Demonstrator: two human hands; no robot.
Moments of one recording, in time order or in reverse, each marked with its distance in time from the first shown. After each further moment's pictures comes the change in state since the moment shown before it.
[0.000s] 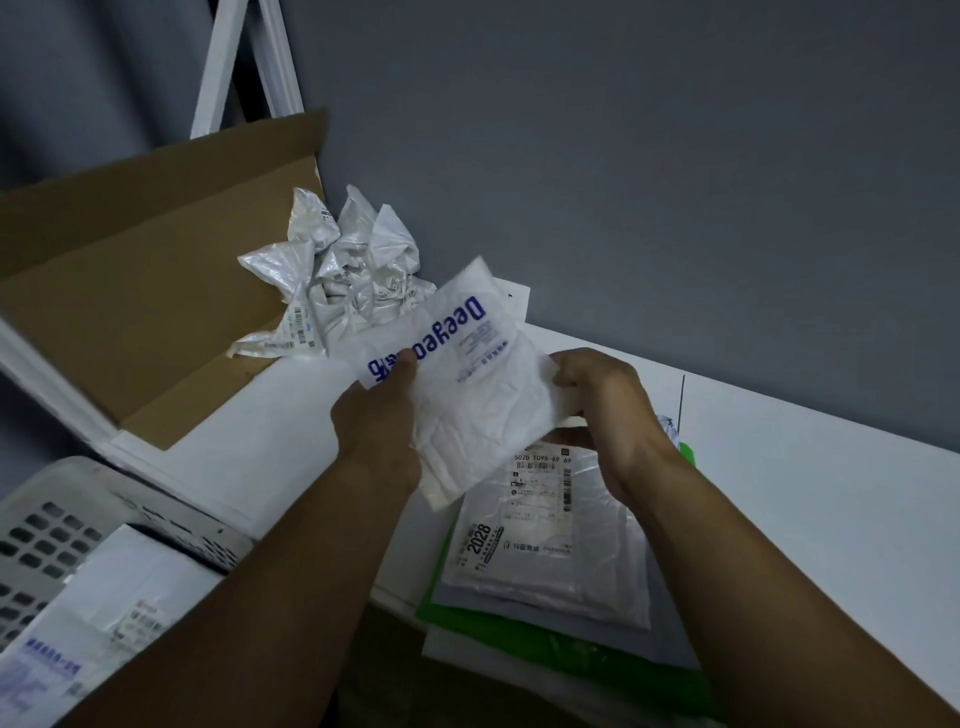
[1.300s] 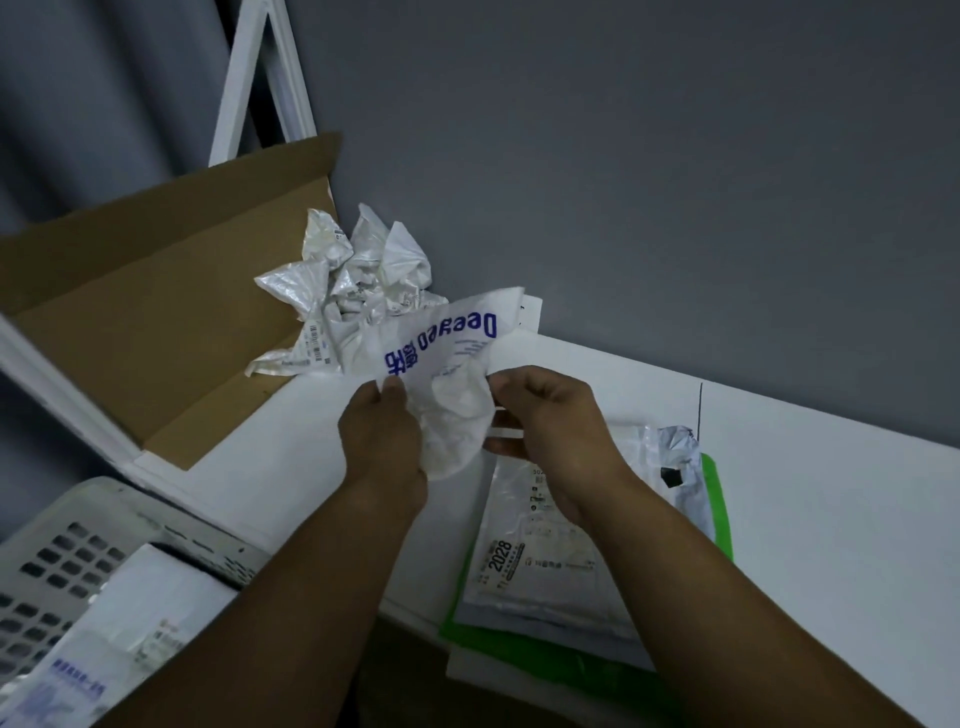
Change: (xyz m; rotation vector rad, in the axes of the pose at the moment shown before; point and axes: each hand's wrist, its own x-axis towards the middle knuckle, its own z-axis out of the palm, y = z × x) left_hand -0.007 0.014 -0.008 0.111 0.002 0.124; right_hand -0.005 0.002 0.050 0.105 -0.101 -0.024
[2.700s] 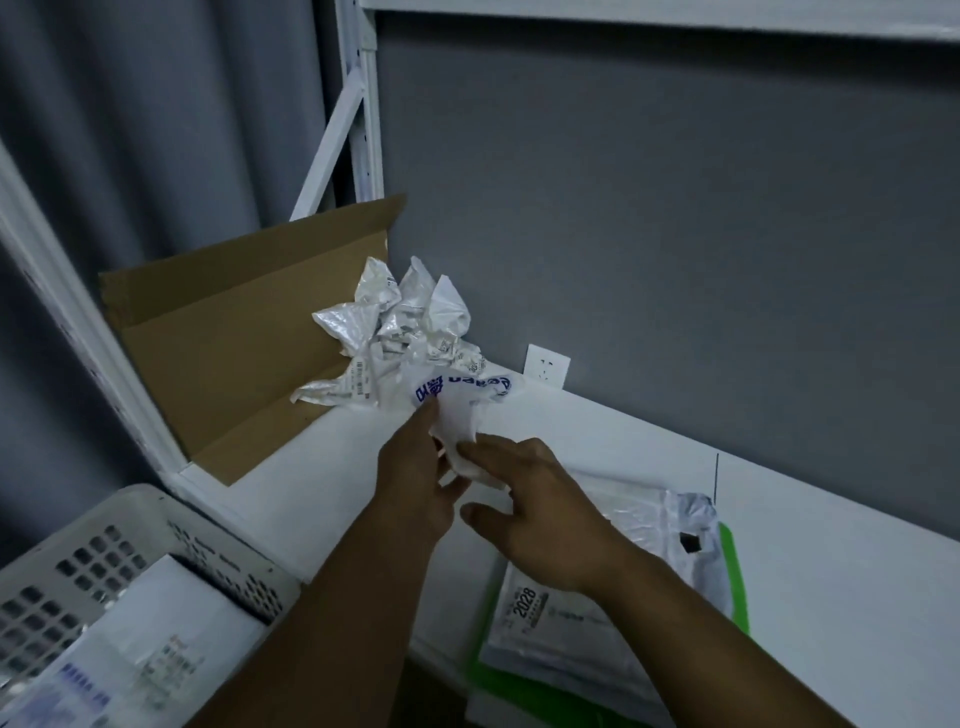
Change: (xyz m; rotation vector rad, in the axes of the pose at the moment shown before) left_hand 0.021 0.013 -0.028 -0.389 -0.177 -0.373; right_hand -0.018 0.006 0.026 -0.991 -0.331 -0.571
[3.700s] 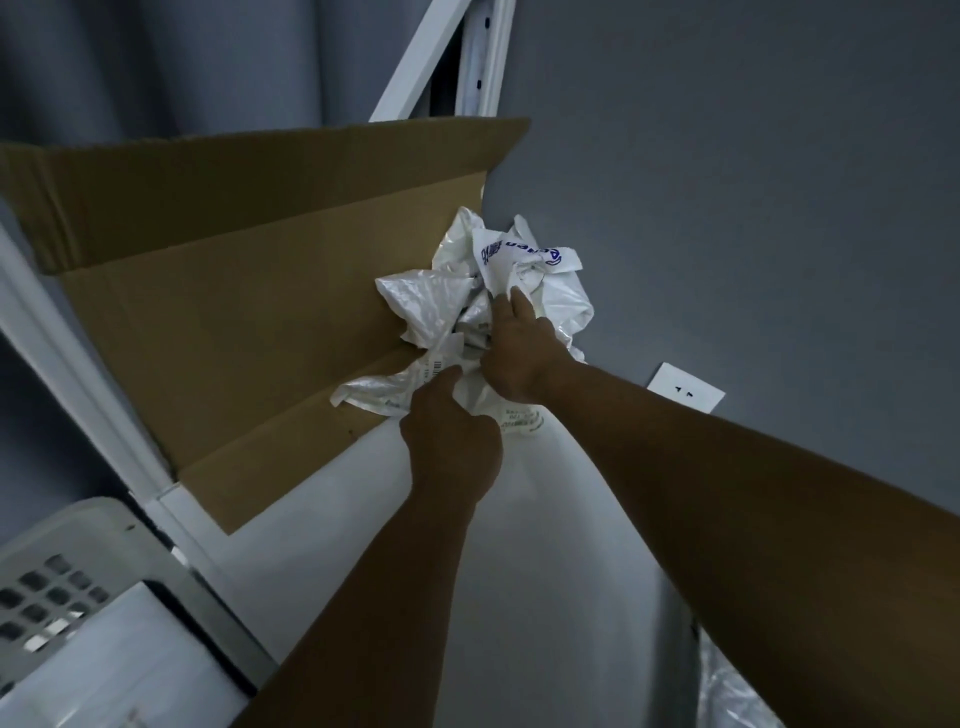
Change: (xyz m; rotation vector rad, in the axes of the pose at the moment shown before) left_hand 0.193 0.048 -0.058 0.798 0.200 0.489; right_hand 0.332 0.074 0.111 -0.383 -0.150 0.277
